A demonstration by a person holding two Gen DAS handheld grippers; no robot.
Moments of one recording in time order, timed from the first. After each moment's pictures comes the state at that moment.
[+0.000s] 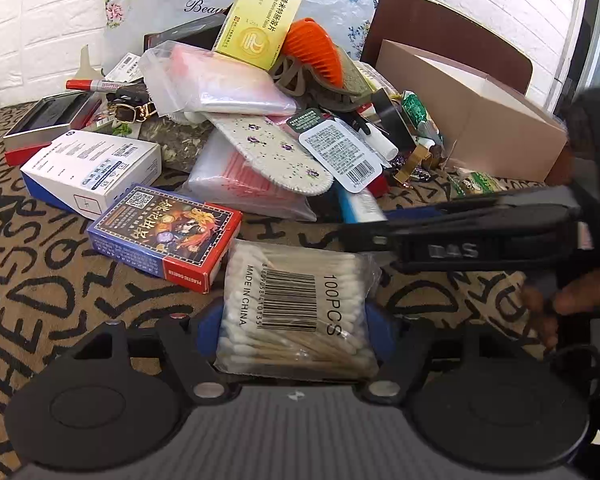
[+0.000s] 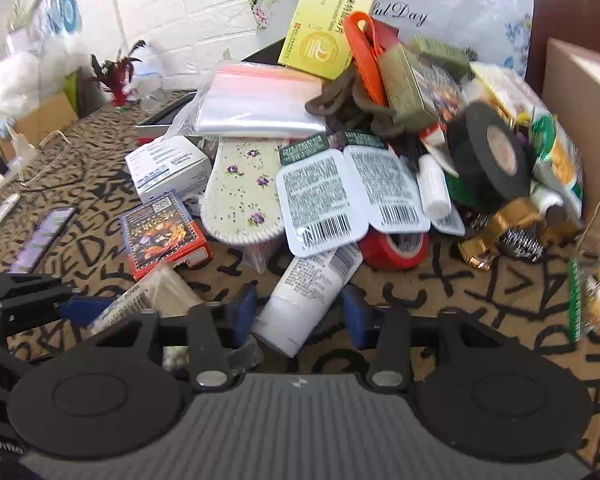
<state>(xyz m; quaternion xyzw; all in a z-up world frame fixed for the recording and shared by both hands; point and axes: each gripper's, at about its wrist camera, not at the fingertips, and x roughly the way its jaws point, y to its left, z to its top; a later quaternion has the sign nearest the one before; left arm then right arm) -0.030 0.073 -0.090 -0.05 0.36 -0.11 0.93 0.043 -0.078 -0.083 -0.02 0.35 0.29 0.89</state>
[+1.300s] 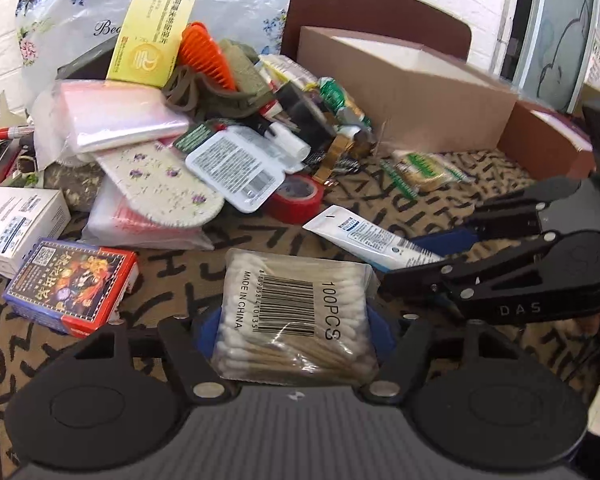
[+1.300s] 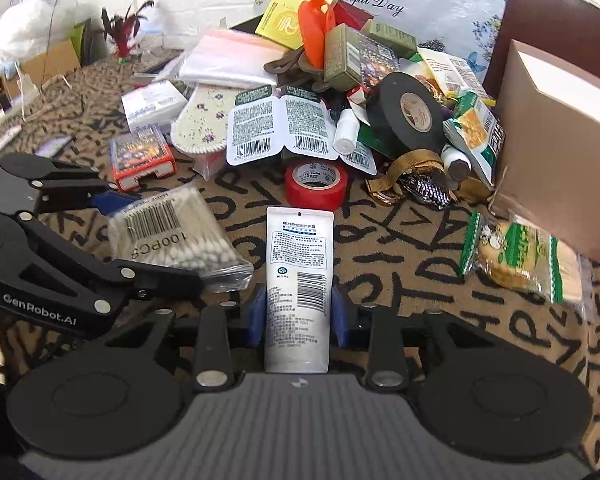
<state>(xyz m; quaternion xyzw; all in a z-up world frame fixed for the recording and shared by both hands) -0.017 0.022 -0.083 0.01 0.35 -0.19 0.92 0.006 -0.148 -0.077 -0.09 0.37 0.29 0.88</state>
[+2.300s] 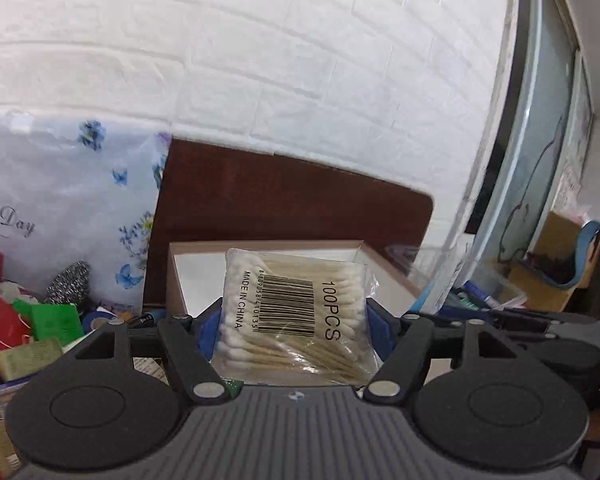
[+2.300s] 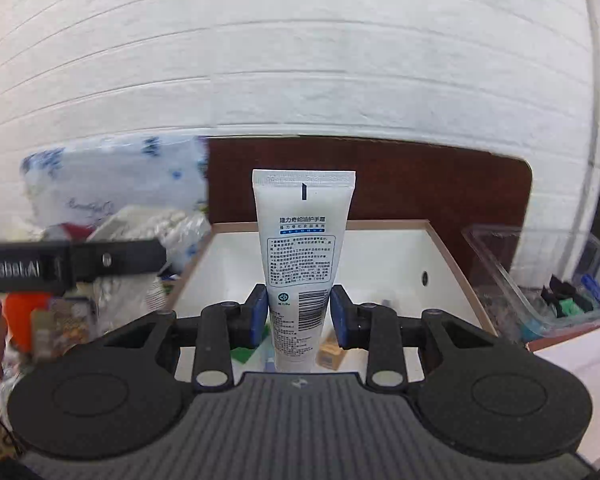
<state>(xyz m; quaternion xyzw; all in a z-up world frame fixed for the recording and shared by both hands) 0.181 -0.151 0.044 -0.08 0.20 -0.25 0.95 0.149 -0.337 0.047 0.01 0.21 0.03 0.98</state>
